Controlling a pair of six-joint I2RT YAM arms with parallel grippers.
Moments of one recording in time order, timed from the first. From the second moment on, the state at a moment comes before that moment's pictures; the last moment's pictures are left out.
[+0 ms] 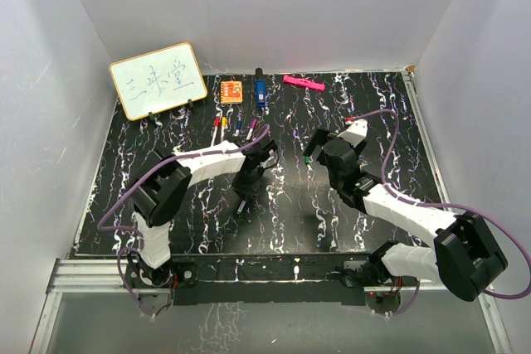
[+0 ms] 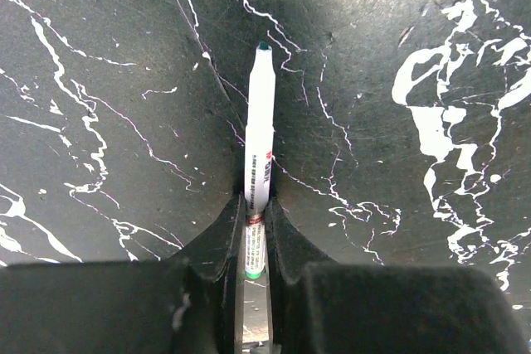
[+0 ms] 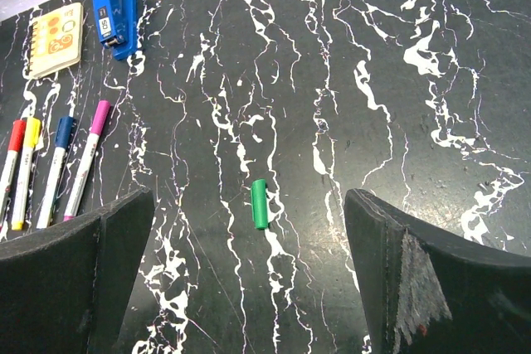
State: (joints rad) left arm -0.79 1.90 1.24 -0.81 -0.09 -0.39; right arm 0.59 1.18 0.59 0.21 0.61 0.56
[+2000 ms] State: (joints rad) left arm -0.77 1.29 0.99 -0.55 -0.01 -0.31; right arm 0.59 1.81 0.99 -0.09 0.49 0.57
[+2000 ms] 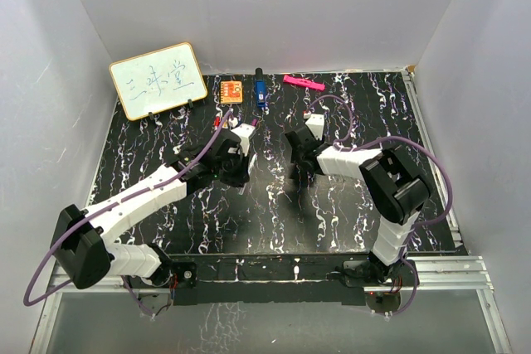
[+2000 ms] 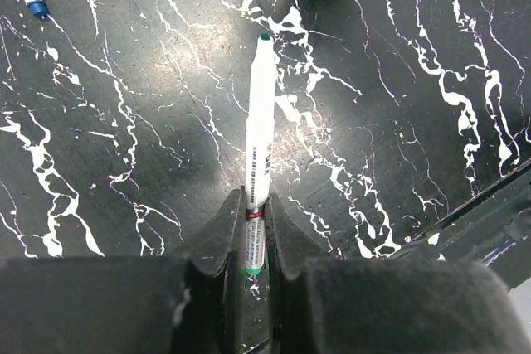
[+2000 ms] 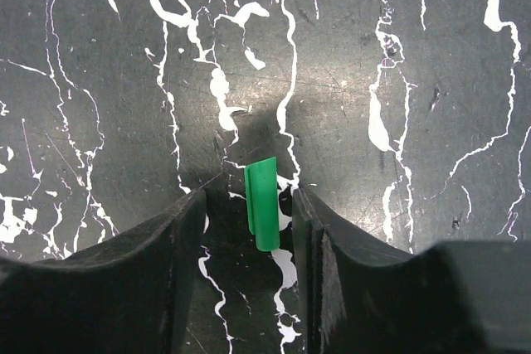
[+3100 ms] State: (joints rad) left arm -0.77 1.26 0.84 -0.31 0.02 -0.35; right arm 0.58 1.57 0.92 0.00 0.34 0.51
